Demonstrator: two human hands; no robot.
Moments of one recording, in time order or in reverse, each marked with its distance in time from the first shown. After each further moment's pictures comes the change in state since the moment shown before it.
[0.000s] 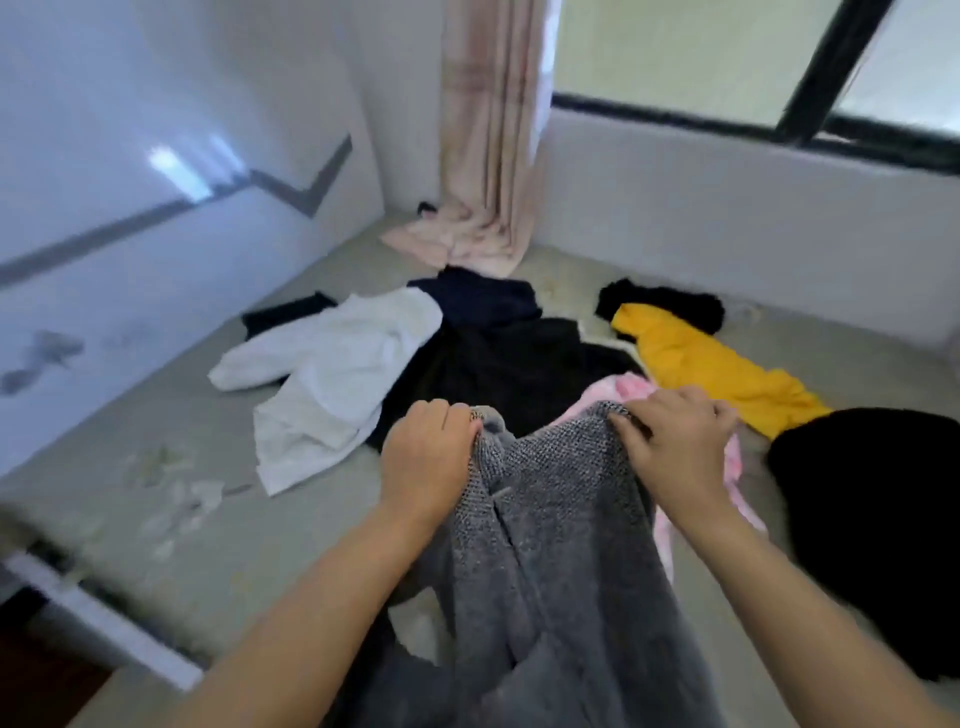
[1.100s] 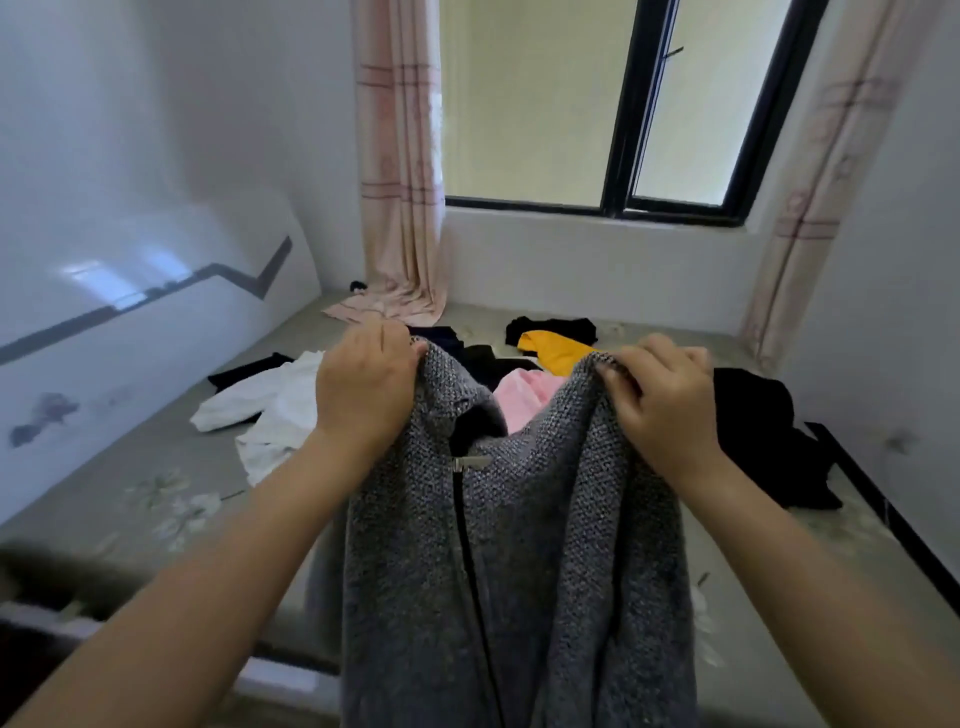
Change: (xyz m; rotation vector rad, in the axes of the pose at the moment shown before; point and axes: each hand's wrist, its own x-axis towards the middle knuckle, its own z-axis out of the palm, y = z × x) left_hand -0.120 0.073 -0.259 -0.002 0.359 0.231; right_hand -0.145 -0.109 -0.292 -0.080 0.365 -0.148
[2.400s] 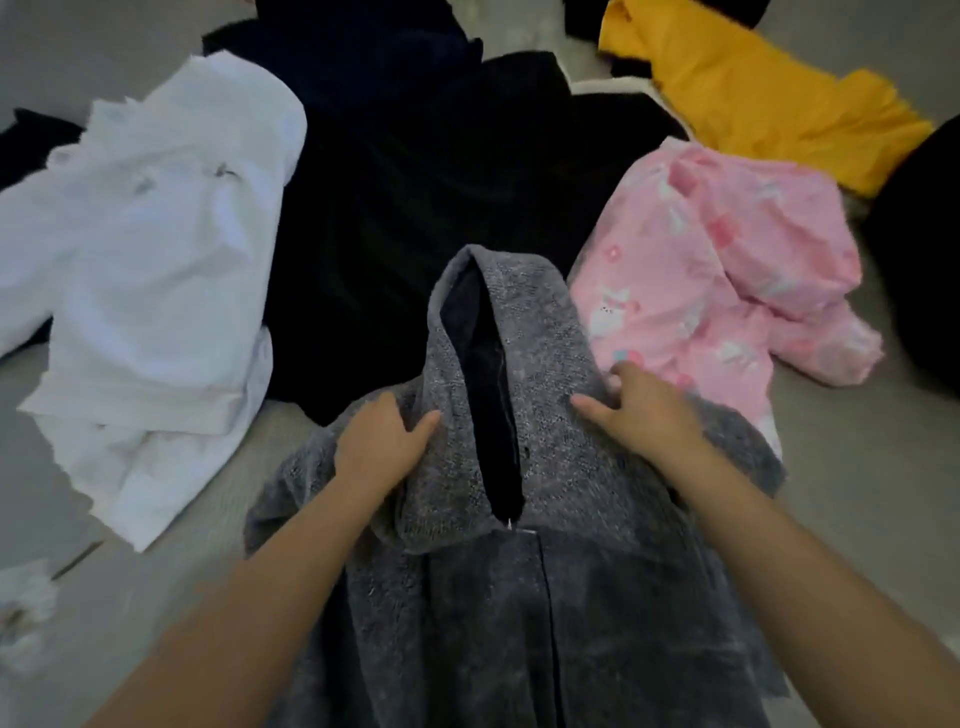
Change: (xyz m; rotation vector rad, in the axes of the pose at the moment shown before) left_hand -0.169 -0.226 0.593 -0.276 -1.391 -0.679; right_hand -0.178 0.121 0.598 -0.043 -1.433 0.900
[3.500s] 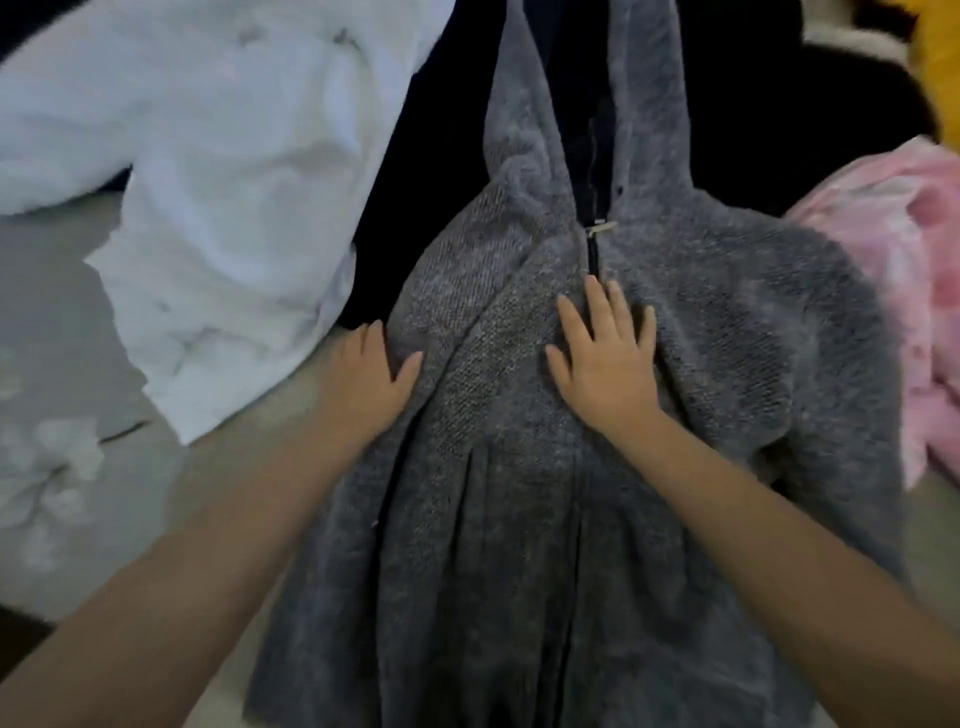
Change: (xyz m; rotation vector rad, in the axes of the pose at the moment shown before) left_hand 0.047 -0.091 -0.007 -0.135 0.111 -0.137; right_hand 0.071 -0.114 0.056 -0.284 0.067 -0.524
